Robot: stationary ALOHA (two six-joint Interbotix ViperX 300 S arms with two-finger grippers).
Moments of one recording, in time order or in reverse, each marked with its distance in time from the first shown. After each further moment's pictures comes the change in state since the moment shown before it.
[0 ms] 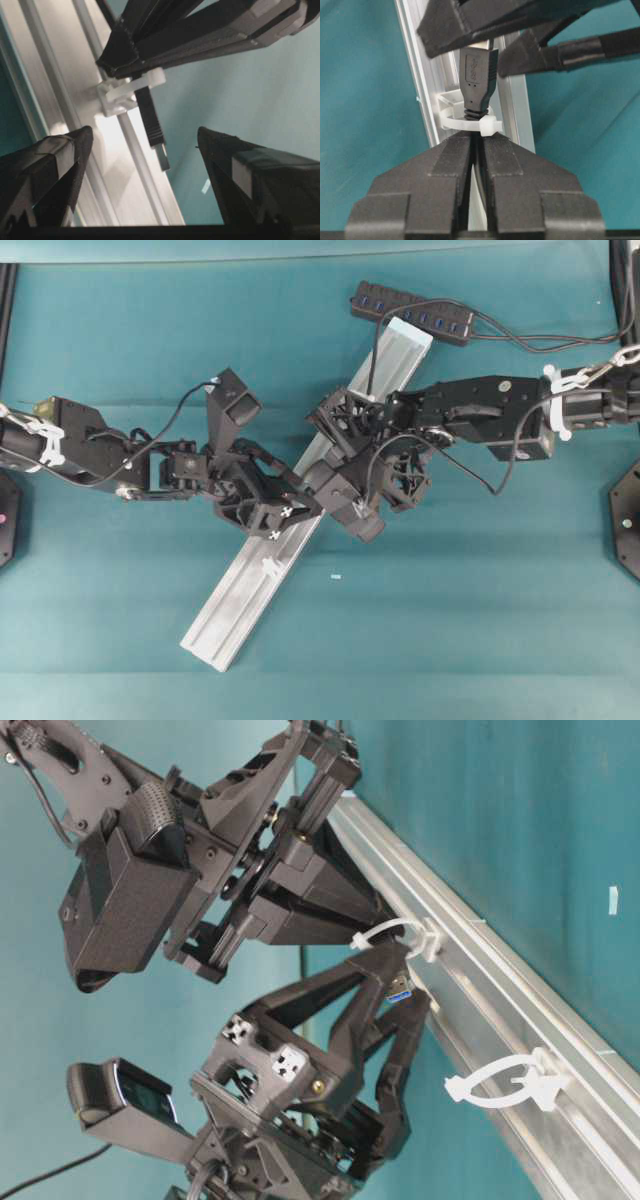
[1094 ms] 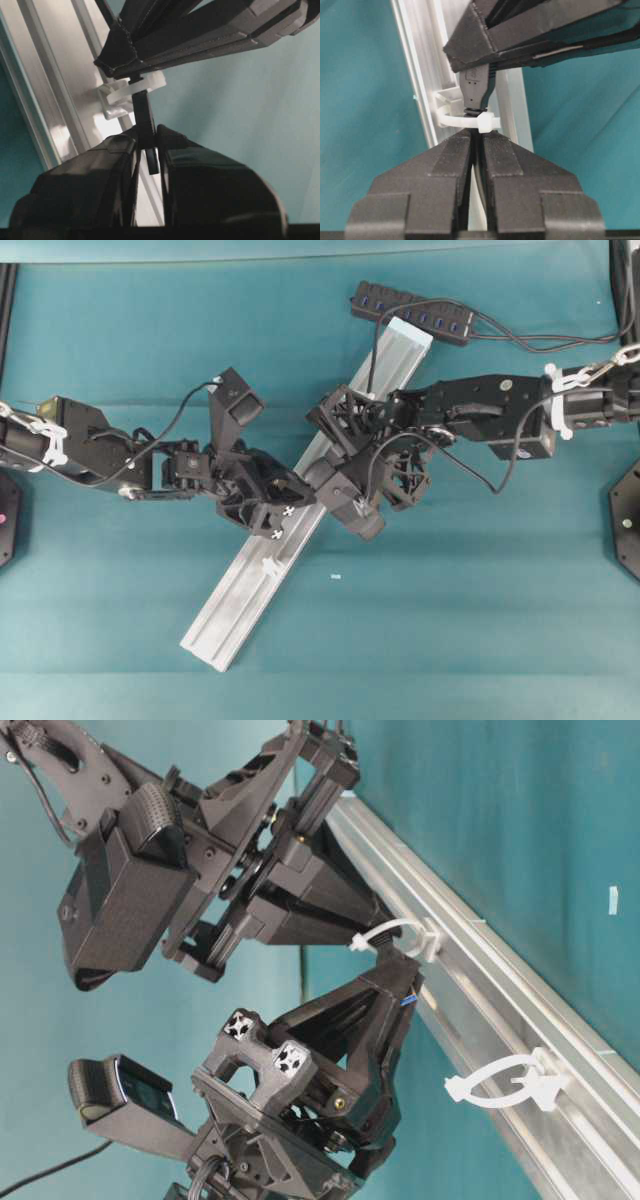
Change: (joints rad) left arm 0.002 0.003 -0.003 0.000 0.000 0.002; right arm -0.005 -0.005 0.003 0.002 -0.005 0.002
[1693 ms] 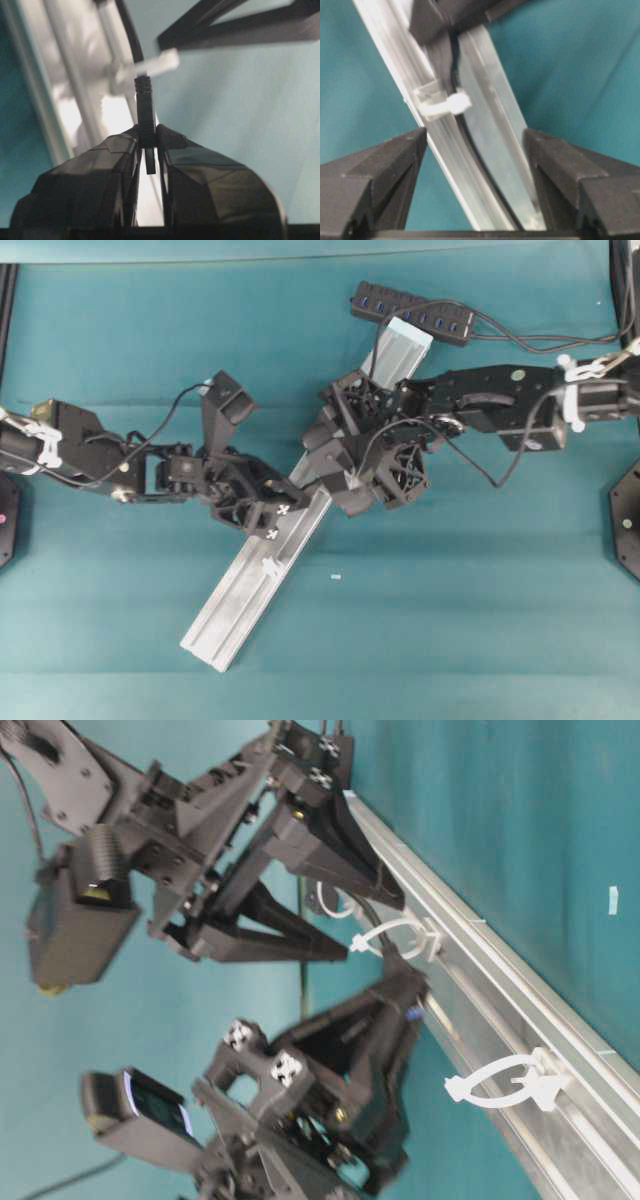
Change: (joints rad) left arm -0.014 -0.015 0.043 0.000 0.002 -0.104; right arm -0.021 -0.049 0.015 0.008 0.002 0.232
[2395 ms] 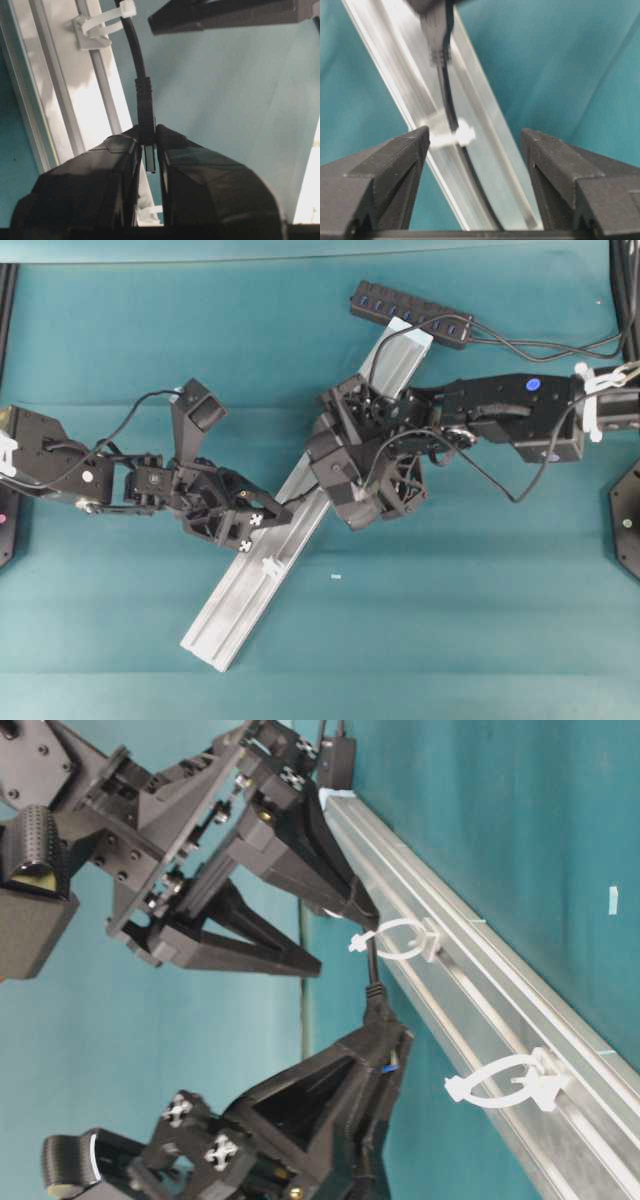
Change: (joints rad) left arm -0.046 -0.129 0.074 0.000 -0.002 -0.084; right arm 0.057 -0.020 0.003 -0.002 -0.057 0.018
